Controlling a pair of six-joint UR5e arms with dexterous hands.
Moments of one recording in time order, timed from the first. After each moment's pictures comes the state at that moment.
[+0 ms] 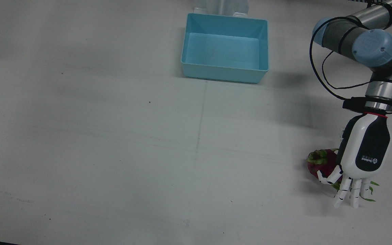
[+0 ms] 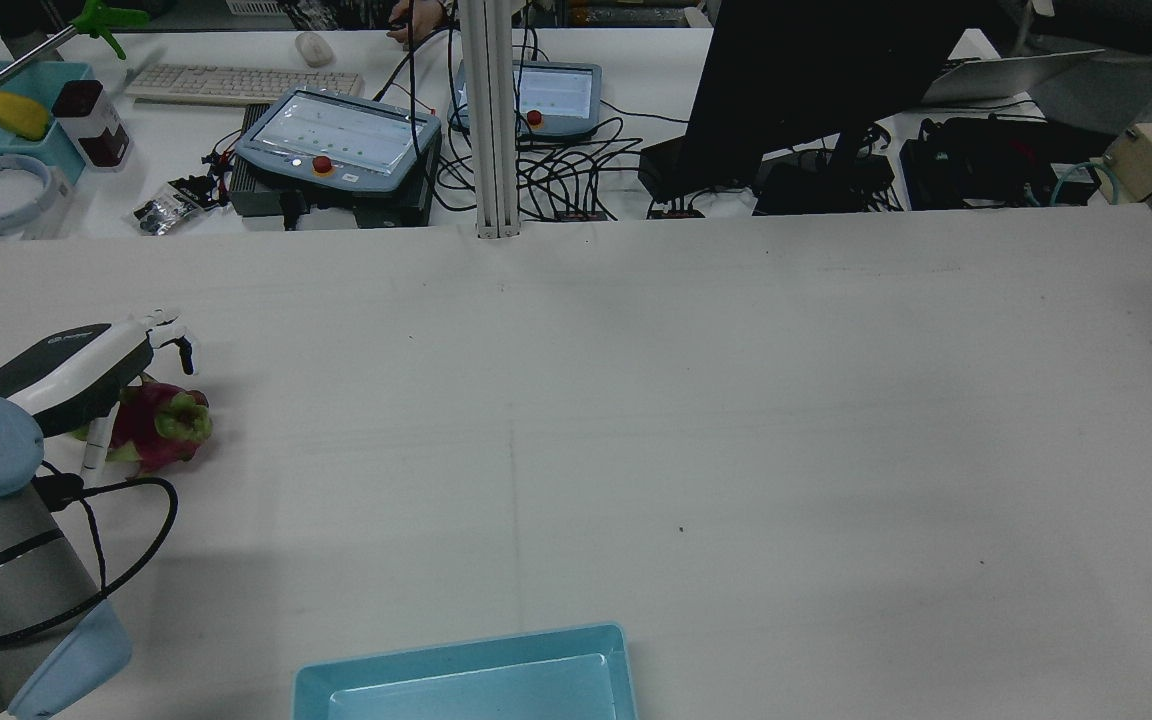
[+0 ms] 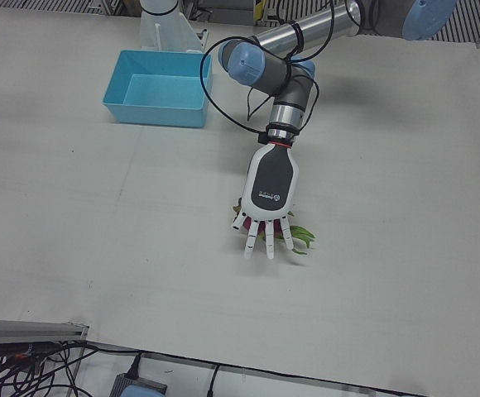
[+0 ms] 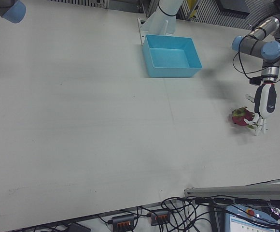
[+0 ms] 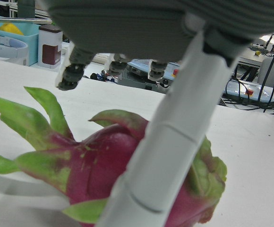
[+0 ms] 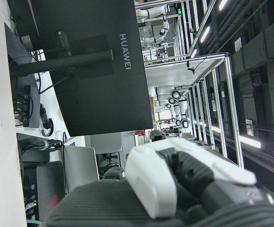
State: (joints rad) left arm -0.75 -1.96 -1.78 0.86 1.19 1.20; right arm 1.49 -1.65 1.68 -3.22 -1.55 0.16
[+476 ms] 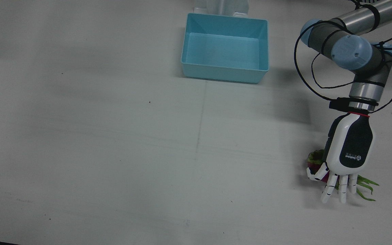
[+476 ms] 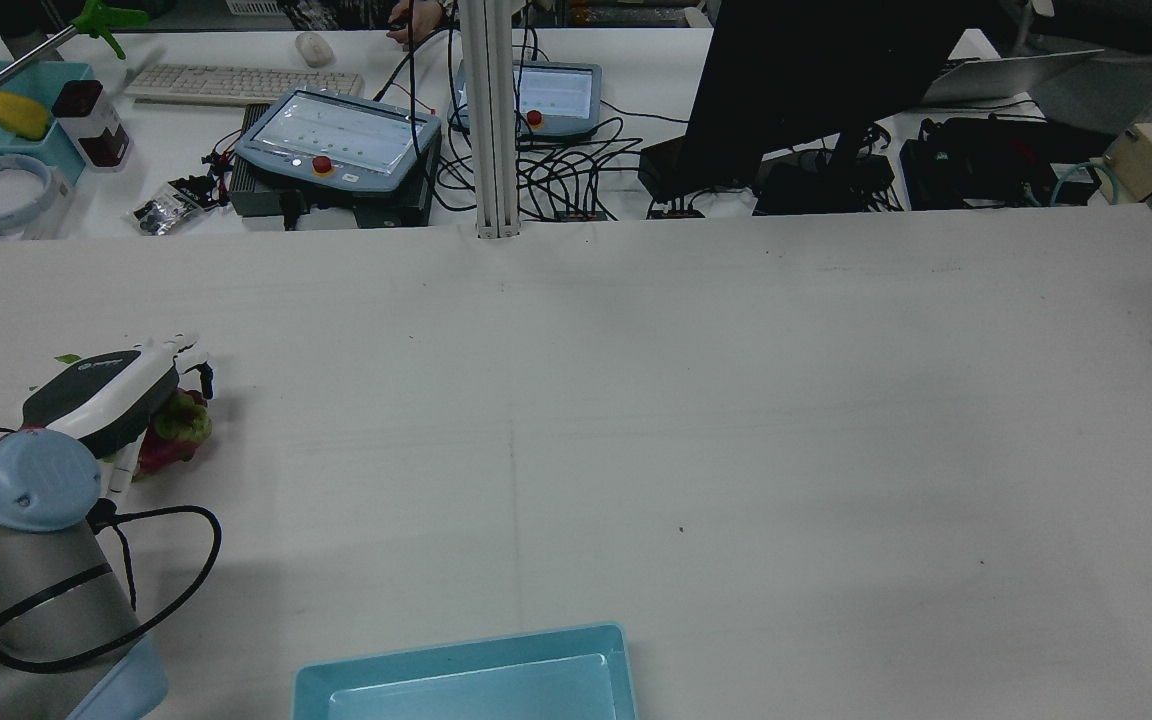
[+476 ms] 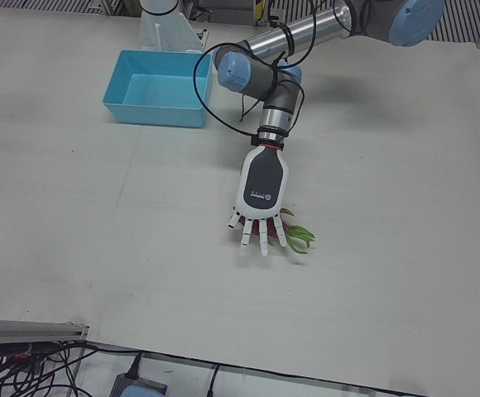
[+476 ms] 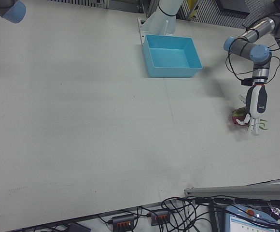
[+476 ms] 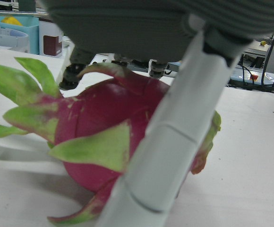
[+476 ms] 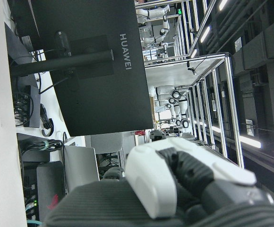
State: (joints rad) left arm -0.68 -1.99 -1.73 0.88 1.11 1.20; right arm 1.49 -1.65 1.68 -3.22 -1.55 0.16
